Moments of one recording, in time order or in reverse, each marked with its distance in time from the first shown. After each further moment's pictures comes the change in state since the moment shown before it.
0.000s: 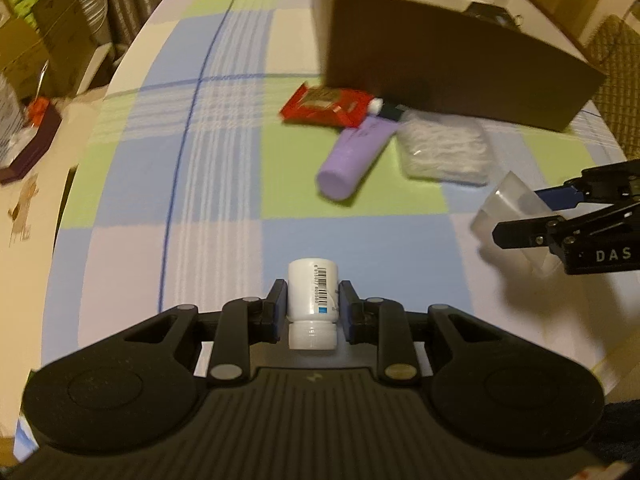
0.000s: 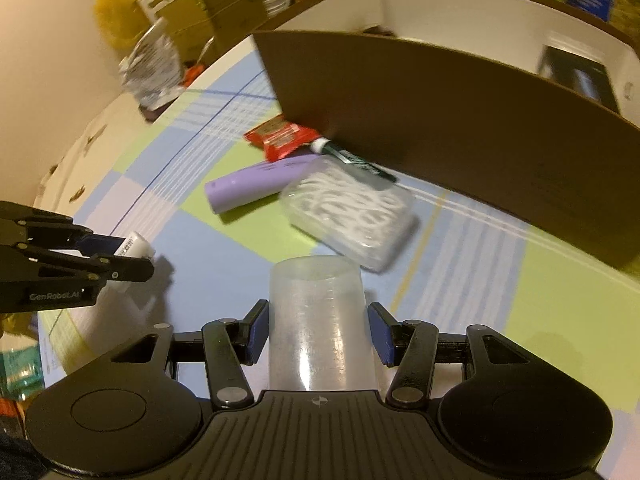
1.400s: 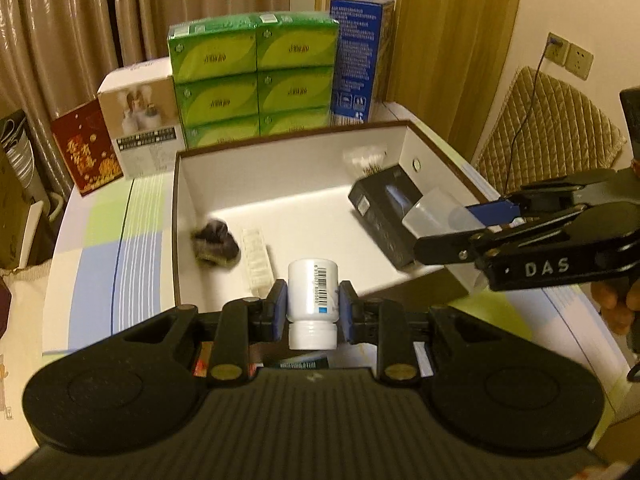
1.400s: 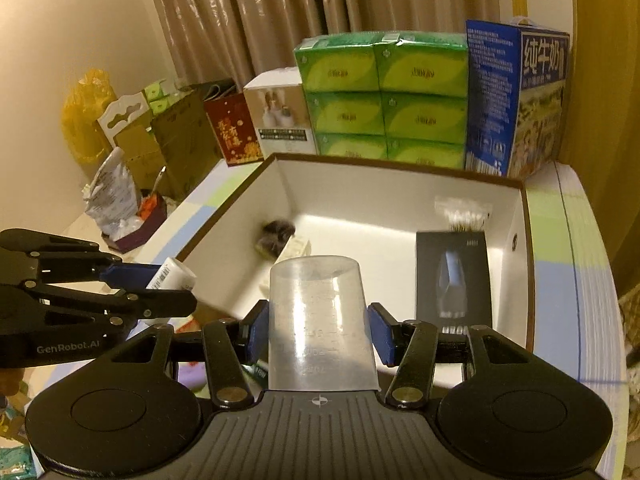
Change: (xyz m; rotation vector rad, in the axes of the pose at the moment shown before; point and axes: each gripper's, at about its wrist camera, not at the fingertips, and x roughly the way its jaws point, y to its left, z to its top) left arm -0.042 -0.090 0.170 0.213 -0.297 -0.139; right arm -0.099 -0.078 0.106 0.060 -0.303 -0.085
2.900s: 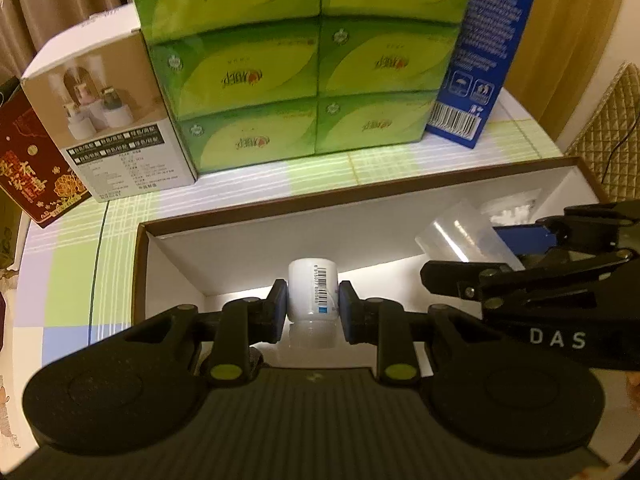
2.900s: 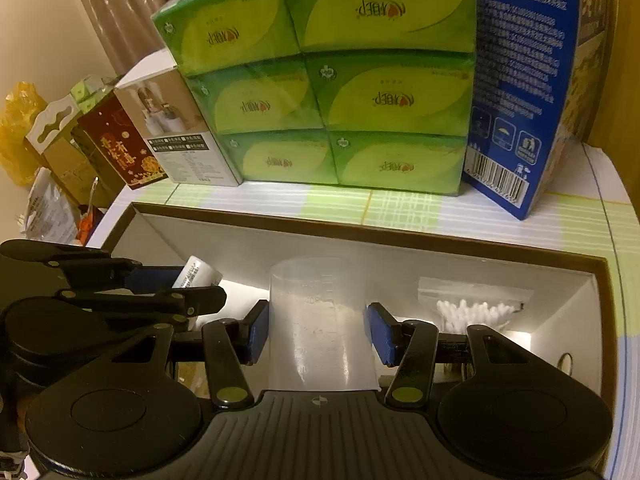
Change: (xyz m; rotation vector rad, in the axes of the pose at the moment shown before) left arm 0.220 0.069 0.107 -0.057 0.190 0.094; right arm 0.188 -0.093 0.099 0.112 0.130 -0.062
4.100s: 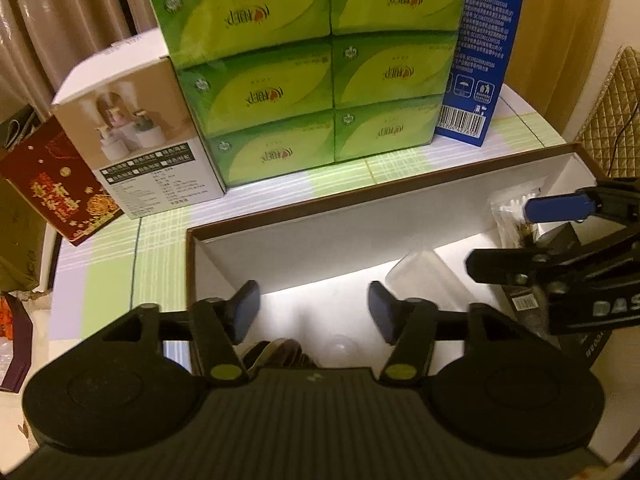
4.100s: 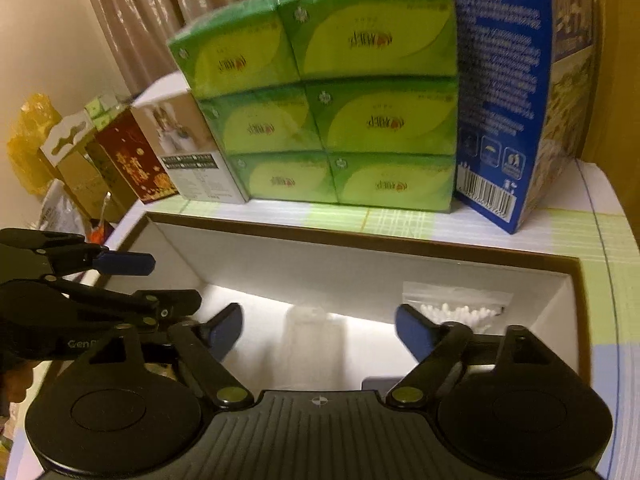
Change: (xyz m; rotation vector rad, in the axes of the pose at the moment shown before) left arm -0.034 0.004 -0.008 0.068 -0.057 0.061; right arm -0.032 -0.008 -0.012 -0.014 -0.092 0.037
